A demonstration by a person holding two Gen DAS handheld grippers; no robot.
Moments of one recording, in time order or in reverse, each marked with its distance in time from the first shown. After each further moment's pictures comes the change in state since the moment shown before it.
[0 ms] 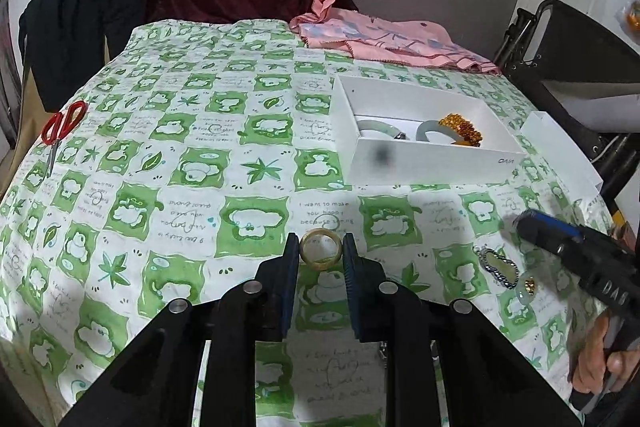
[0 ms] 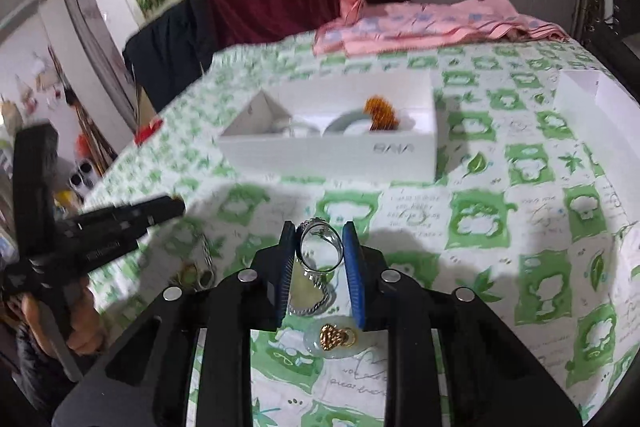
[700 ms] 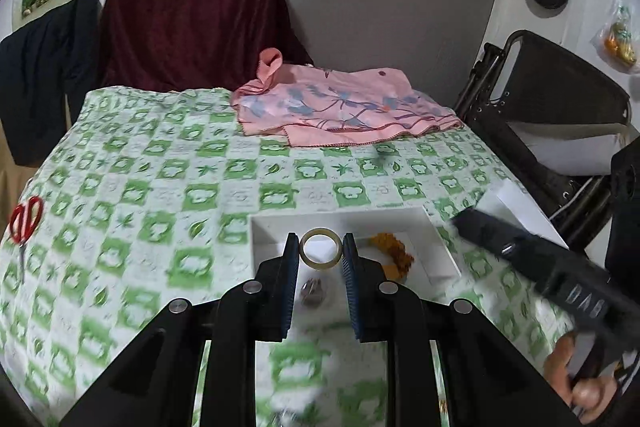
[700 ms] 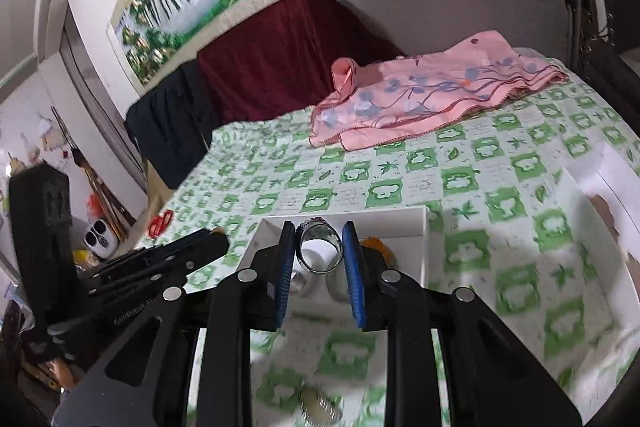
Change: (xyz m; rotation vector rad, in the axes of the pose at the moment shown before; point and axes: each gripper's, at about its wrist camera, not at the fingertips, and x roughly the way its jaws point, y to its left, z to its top) left arm 0.009 -0.060 0.103 0.042 -0.101 -0.095; right arm 0.009 -0.009 0.101 0.074 -0.101 0.021
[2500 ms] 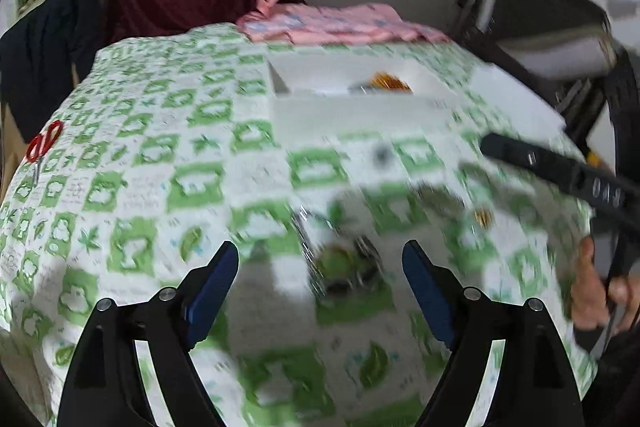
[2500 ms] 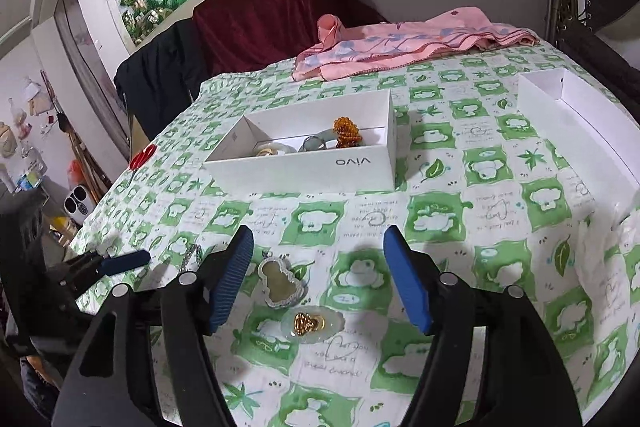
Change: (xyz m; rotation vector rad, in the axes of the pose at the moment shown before) left arm -0.043 0.011 -0.145 0.120 0.138 0.014; right arm -0.042 -0.009 -0.106 -0.052 0.035 -0.061
